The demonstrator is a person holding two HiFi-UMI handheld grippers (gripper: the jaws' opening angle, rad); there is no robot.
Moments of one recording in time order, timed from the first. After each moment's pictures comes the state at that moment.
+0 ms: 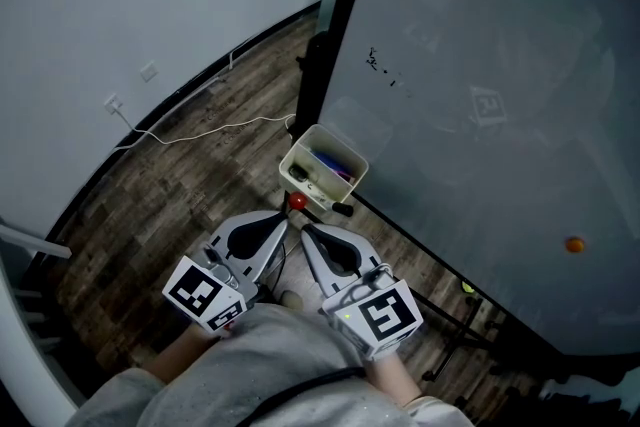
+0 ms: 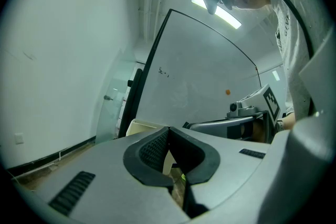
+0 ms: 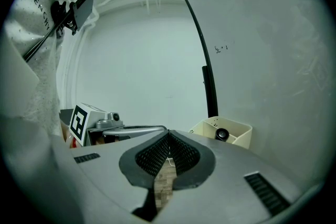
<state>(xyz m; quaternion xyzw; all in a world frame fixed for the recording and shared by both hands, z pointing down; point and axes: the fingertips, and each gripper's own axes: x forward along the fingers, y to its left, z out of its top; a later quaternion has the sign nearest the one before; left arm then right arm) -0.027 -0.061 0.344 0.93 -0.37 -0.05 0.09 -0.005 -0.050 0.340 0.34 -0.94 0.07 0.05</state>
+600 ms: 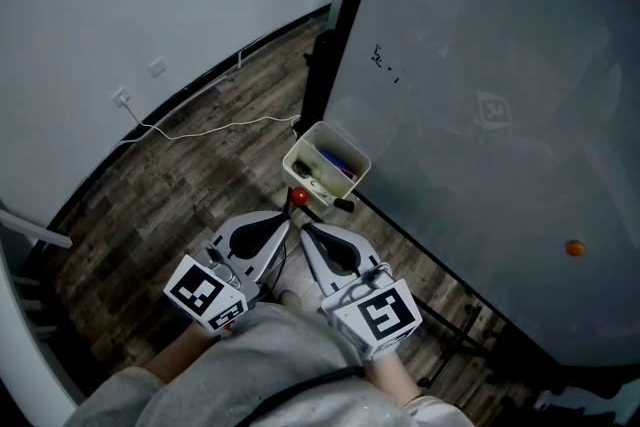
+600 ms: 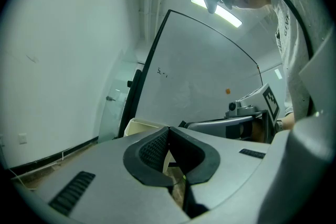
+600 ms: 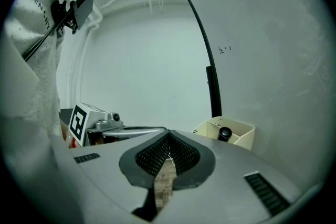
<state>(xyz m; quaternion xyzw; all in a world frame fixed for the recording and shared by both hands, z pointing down) -0.023 -0.052 0.346 0.92 -0.38 -0.05 0.09 -0.005 -0.043 0.342 0.32 -0.94 0.07 0.05</state>
